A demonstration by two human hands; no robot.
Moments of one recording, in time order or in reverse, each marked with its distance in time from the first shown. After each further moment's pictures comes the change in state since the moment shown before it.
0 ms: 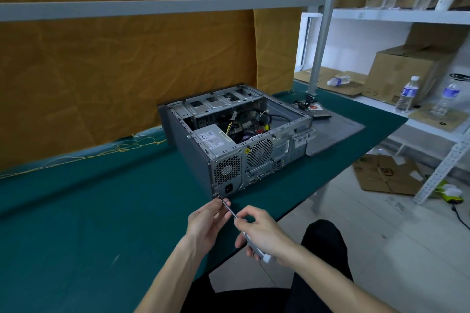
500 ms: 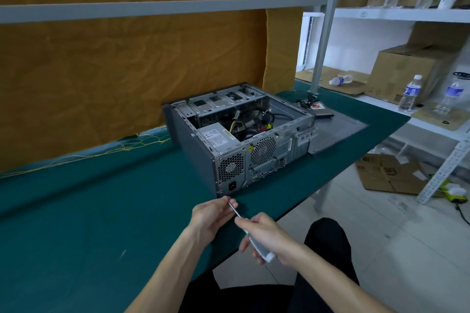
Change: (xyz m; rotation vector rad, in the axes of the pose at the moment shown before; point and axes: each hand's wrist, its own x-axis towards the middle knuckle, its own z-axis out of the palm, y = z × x) left_hand -0.001 0.011 0.003 0.184 -0.002 -0.076; right_hand -0.002 0.008 0.003 0.065 -0.011 0.148
